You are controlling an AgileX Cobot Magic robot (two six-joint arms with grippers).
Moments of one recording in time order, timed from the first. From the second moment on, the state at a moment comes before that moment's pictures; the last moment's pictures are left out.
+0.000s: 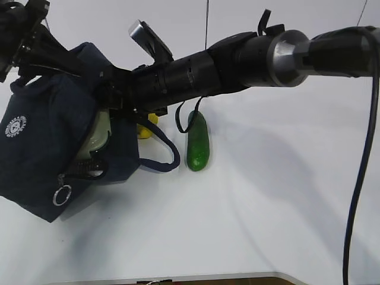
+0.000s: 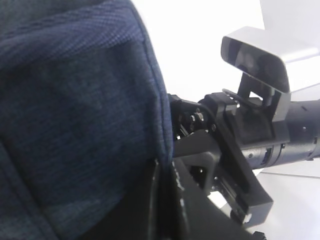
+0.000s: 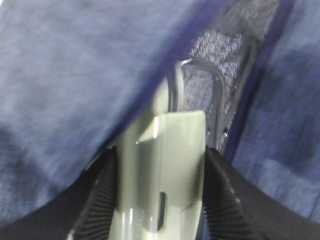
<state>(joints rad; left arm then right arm) -0.02 1.67 -1.32 -0.97 1.04 0.40 0.52 2.22 -1.72 1.46 0.80 -0.90</state>
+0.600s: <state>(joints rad) -0.02 1.67 -1.32 -1.02 1.08 0.43 0.52 2.22 -1.72 1.55 0.89 -0.94</state>
